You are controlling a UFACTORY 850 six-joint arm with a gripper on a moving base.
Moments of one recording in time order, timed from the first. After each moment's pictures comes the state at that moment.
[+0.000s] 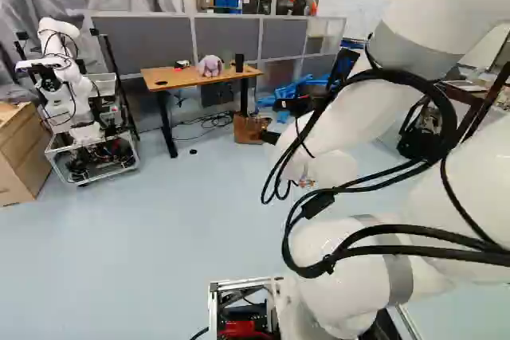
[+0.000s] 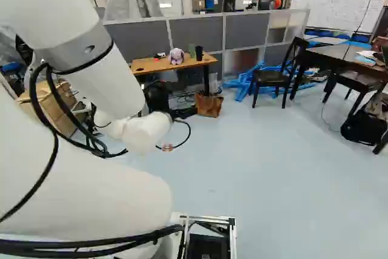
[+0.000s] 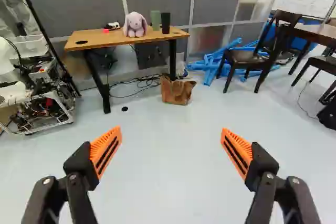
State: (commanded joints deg) arm 0.0 16.0 -5.0 0.0 50.0 0.0
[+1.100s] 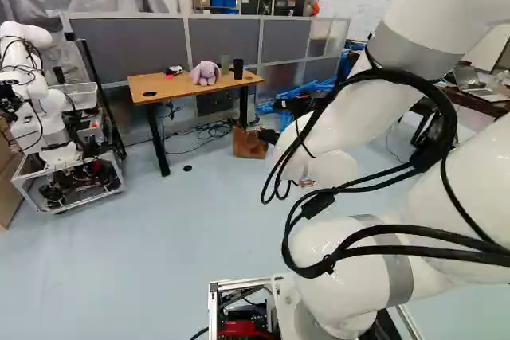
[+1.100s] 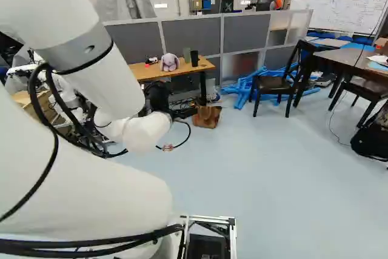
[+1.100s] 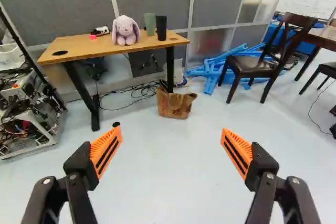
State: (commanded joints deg) arm 0.0 16.0 -5.0 0.0 50.0 0.0
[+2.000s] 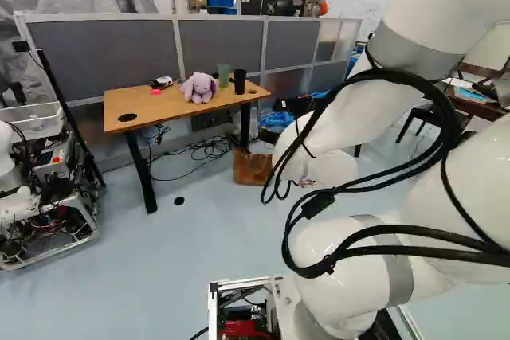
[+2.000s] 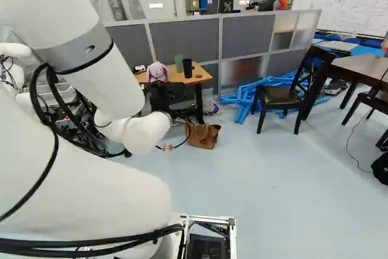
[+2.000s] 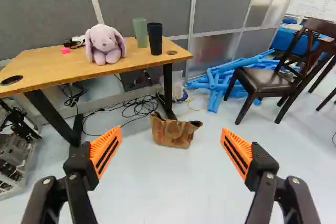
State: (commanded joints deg) arm 0.0 16.0 -5.0 0.0 50.0 0.0
